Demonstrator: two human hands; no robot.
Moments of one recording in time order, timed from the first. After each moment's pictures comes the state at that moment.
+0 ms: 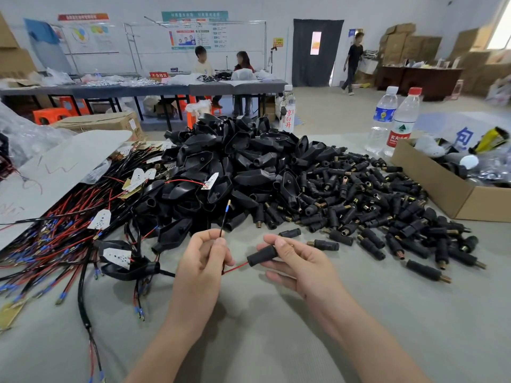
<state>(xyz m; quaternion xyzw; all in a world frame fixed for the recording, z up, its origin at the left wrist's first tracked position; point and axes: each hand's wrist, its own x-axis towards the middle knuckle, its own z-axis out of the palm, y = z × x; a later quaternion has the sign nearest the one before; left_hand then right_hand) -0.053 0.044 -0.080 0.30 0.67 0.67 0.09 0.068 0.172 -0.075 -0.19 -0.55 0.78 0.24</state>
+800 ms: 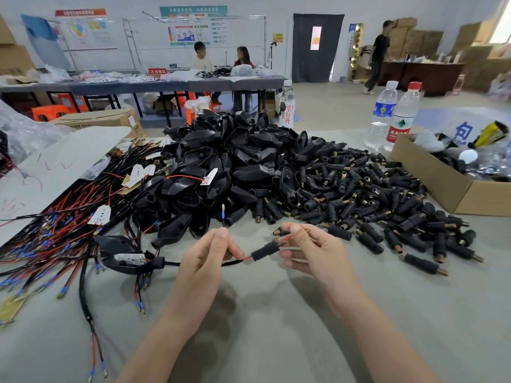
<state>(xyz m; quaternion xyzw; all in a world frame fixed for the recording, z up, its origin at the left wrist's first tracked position) -0.052 0.041 -0.080 0.38 0.65 0.65 0.12 0.074 0.190 -0.076 -0.27 -0.59 0.69 0.32</state>
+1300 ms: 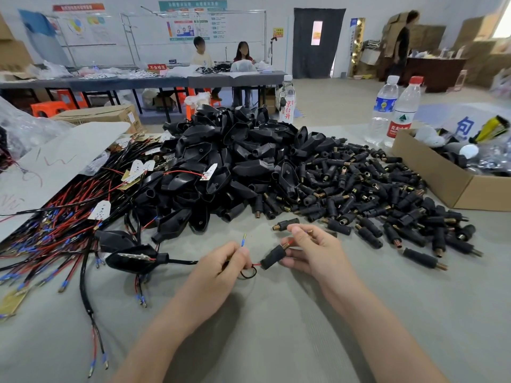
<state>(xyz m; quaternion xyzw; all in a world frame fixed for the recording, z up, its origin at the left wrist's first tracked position) -0.054 0.038 -0.088 0.44 0.76 0.45 0.16 0.071 0.195 -0.085 -0.30 -0.54 0.73 0.29</state>
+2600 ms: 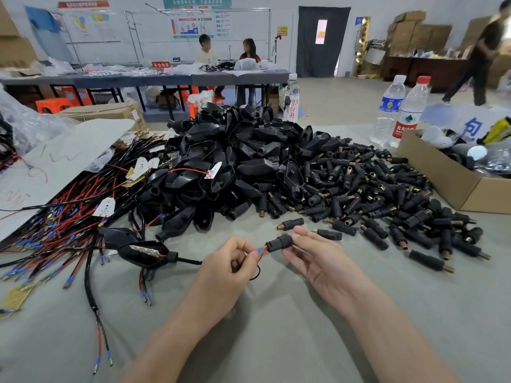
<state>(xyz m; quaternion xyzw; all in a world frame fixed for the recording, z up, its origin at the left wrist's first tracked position) -0.048 0.047 -0.099 0.42 0.72 0.53 0.13 0.071 0.196 -0.082 -0.29 -0.34 0.86 0.25</state>
